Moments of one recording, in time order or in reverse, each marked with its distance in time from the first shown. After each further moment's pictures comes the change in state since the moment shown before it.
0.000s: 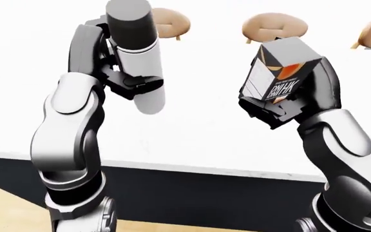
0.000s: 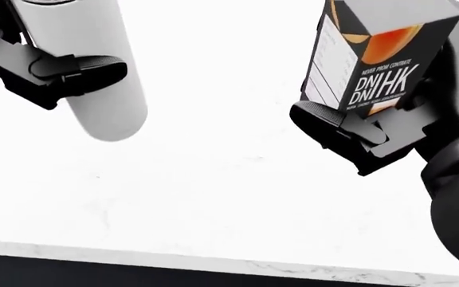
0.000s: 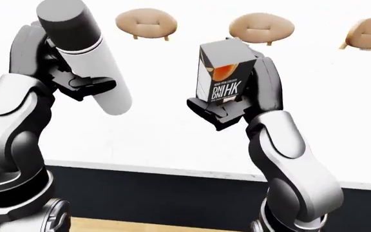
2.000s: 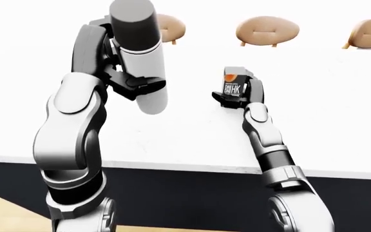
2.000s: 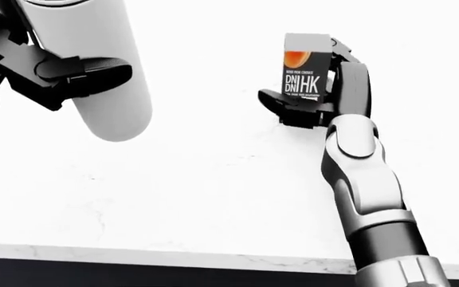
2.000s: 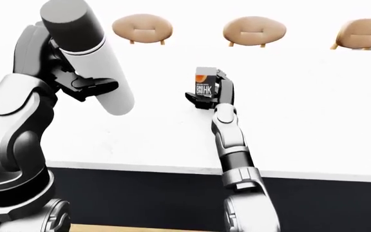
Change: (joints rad) left arm 0.003 0.000 -0.008 0.013 -0.017 -0.027 -0.007; right arm -0.254 0.149 0.120 1.411 -0.416 -0.902 -0.043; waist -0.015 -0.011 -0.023
